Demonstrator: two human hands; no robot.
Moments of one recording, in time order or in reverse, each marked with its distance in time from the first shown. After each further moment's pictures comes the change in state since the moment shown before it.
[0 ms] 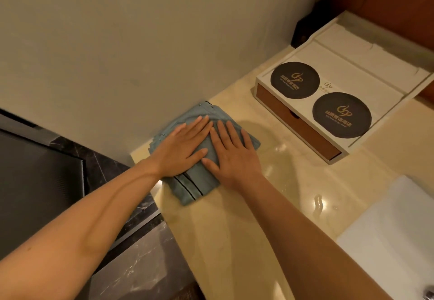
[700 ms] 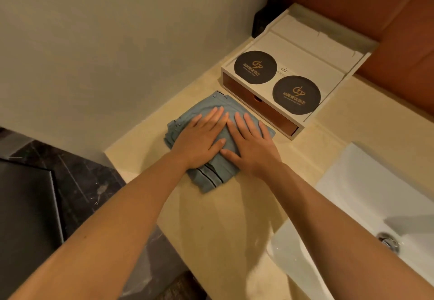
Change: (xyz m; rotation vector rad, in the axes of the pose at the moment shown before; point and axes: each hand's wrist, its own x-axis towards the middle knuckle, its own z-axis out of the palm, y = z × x) left_hand 0.044 0.089 -0.001 -0.009 0.016 0.071; right_hand -0.060 0.068 -0.015 -0.041 0.006 0.160
